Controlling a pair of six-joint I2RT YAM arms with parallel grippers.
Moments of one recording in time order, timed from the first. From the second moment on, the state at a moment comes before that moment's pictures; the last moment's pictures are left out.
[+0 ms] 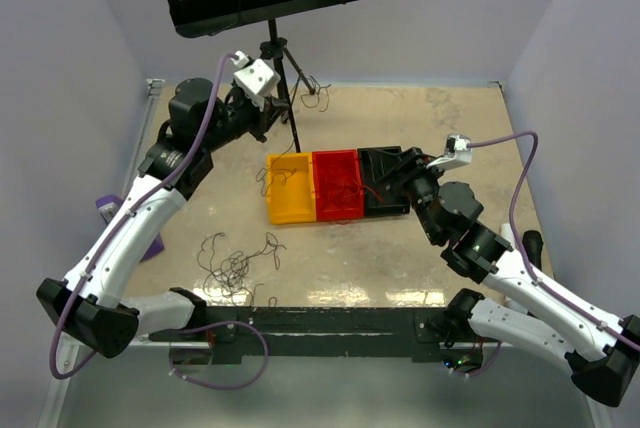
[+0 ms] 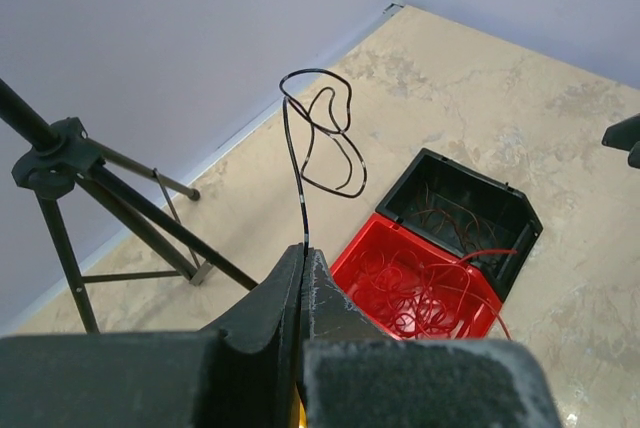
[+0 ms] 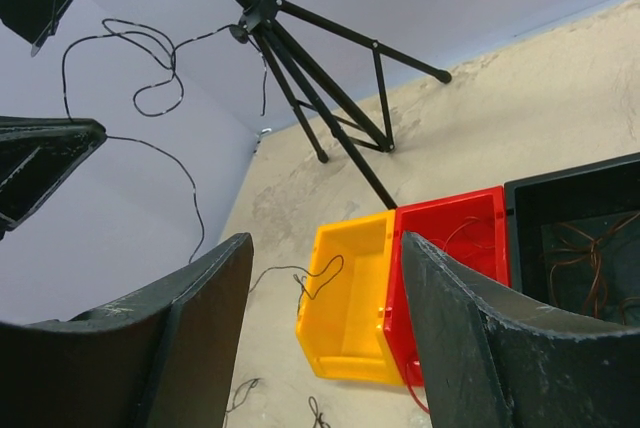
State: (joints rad) left arm -0.44 1.23 1.36 -0.26 0.34 0.16; right arm 0.81 0.80 0.73 0.12 0.51 0.68
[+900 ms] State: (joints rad) left arm -0.47 1.22 1.23 -0.16 0.24 0.13; right arm 0.81 0.76 0.71 0.10 0.53 0.68
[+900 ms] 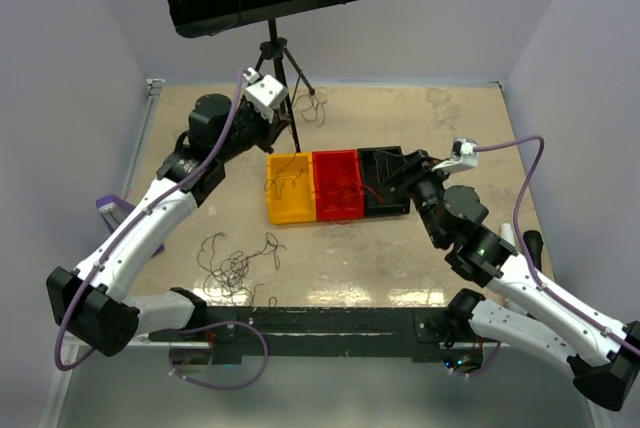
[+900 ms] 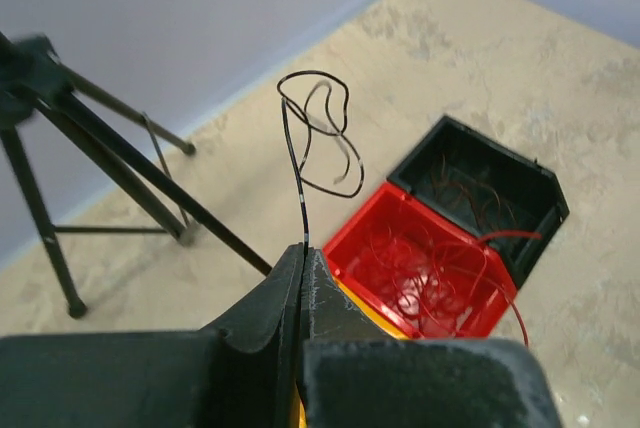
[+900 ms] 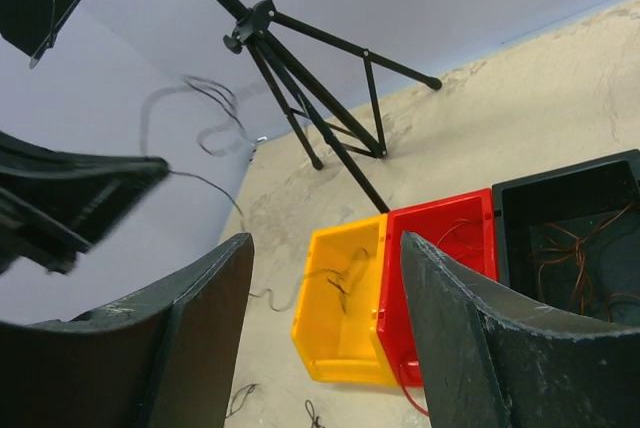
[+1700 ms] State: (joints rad) left arm -0.49 1.19 0.88 -0.13 -0.06 0.15; right arm 0.80 0.78 0.71 0.09 0.54 0.68
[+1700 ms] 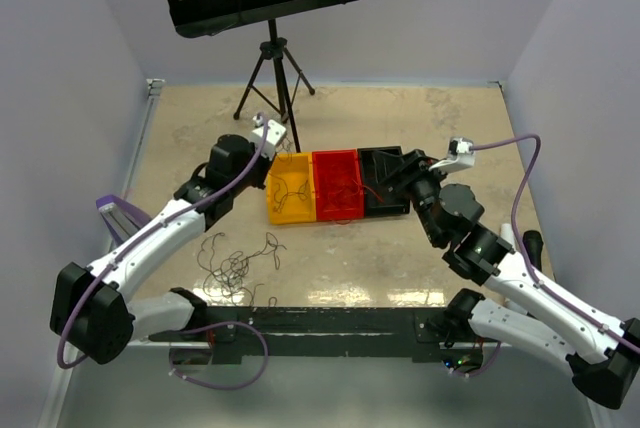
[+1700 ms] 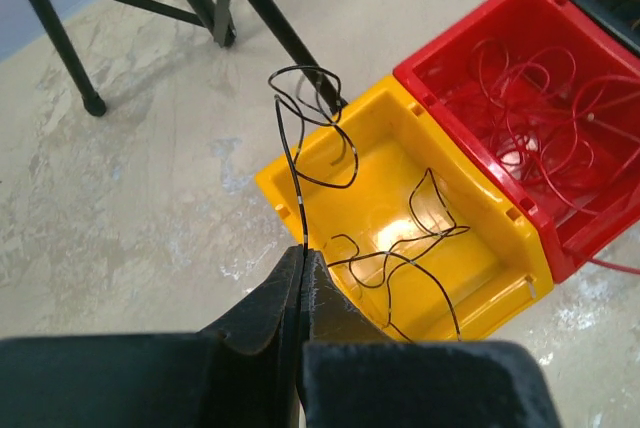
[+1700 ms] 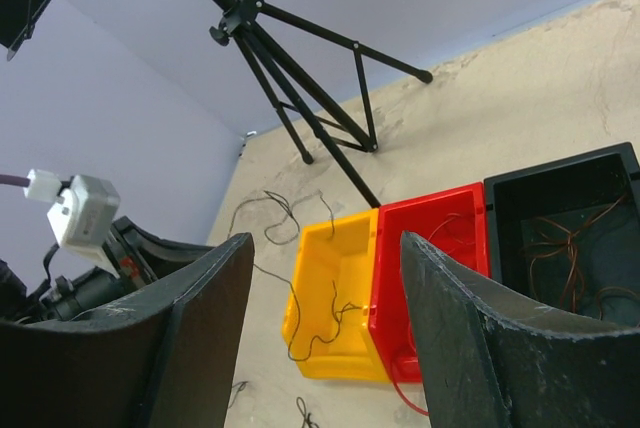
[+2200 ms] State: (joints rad) left arm -0.58 1.36 0.87 -0.16 -0.14 0.24; right arm 0.80 0.78 0.71 0.07 0.56 0.70
